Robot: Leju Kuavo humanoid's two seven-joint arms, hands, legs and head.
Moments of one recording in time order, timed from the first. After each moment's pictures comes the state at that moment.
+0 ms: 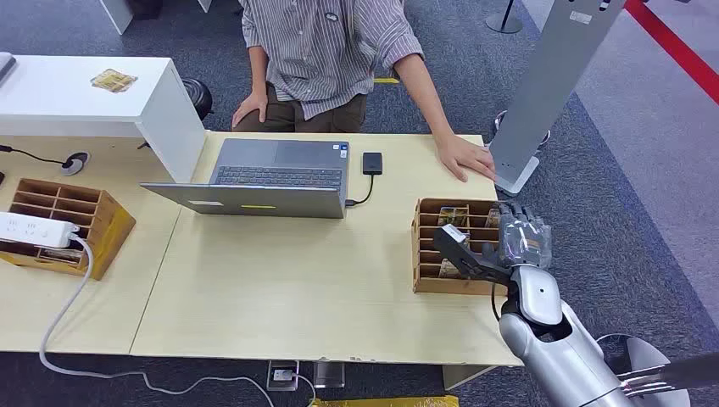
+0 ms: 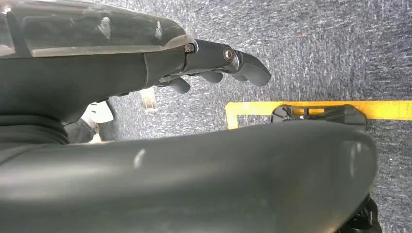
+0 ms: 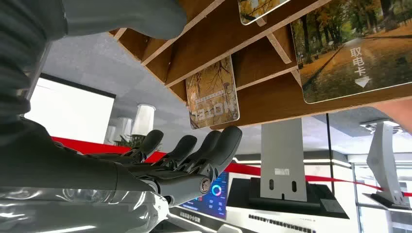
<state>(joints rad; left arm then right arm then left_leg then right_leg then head) -0.11 0.08 -1.18 -0.21 1.19 0.20 0.00 -0.31 -0.33 0.45 -1.34 1.00 -0.18 0.53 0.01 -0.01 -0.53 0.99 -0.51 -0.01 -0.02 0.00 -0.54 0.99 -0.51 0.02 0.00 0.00</state>
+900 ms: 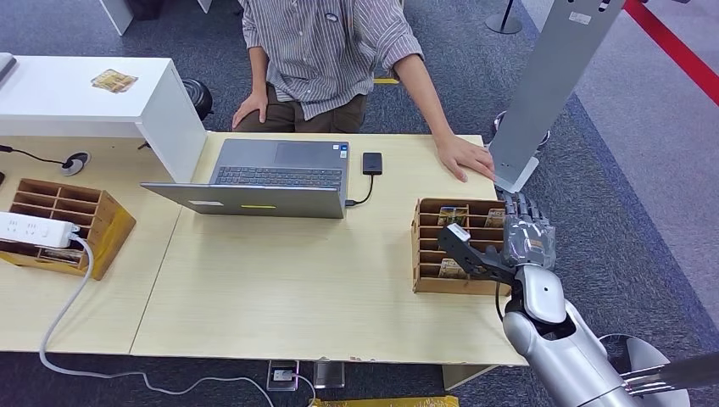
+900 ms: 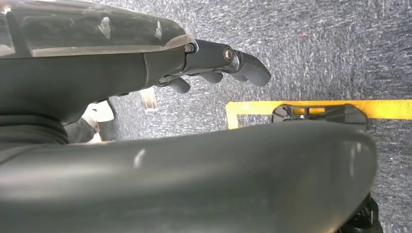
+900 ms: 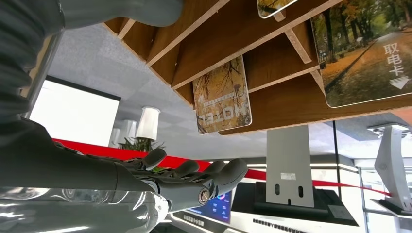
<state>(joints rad) -0.11 0.08 -1.18 -0.21 1.19 0.20 0.00 -0.32 -0.34 0.45 -1.31 0.98 -0.18 0.53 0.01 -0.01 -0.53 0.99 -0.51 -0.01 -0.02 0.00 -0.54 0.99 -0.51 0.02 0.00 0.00</state>
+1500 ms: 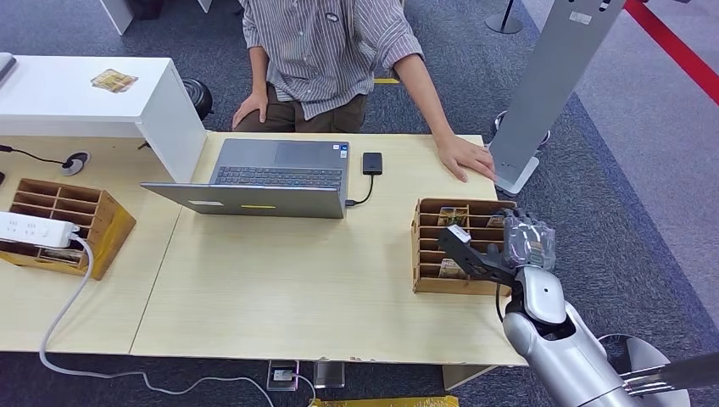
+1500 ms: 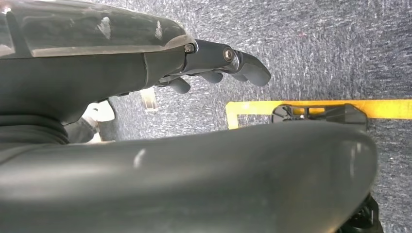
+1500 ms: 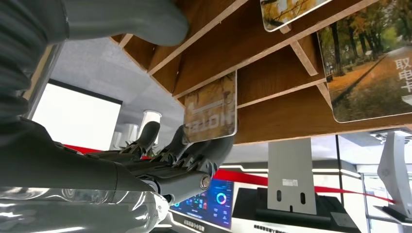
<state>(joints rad) -0.11 0.08 -1.18 -0.21 1.19 0.19 0.00 -0.32 -0.34 0.45 -1.30 0.97 -0.18 0.53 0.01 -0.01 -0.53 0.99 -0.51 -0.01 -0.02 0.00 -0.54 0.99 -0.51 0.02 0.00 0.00</state>
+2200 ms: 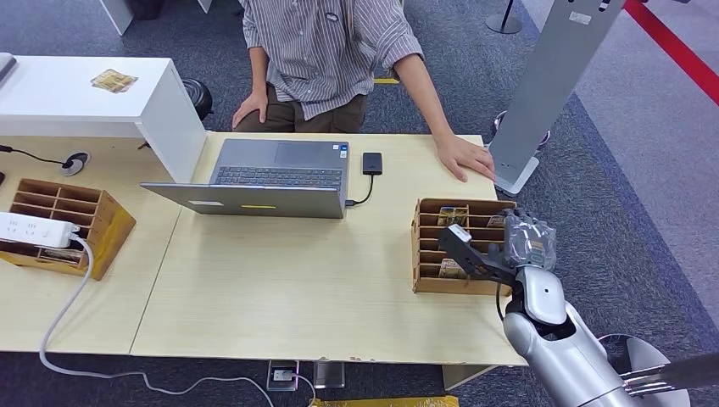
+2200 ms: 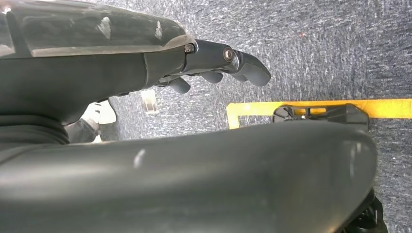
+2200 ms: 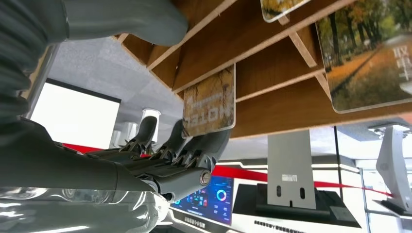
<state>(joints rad) -0.11 0.08 -1.20 -0.21 1.19 0.19 0.00 -0.32 -0.34 0.45 -1.30 0.98 -0.20 0.52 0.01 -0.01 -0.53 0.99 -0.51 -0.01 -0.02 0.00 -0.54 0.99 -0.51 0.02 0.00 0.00</state>
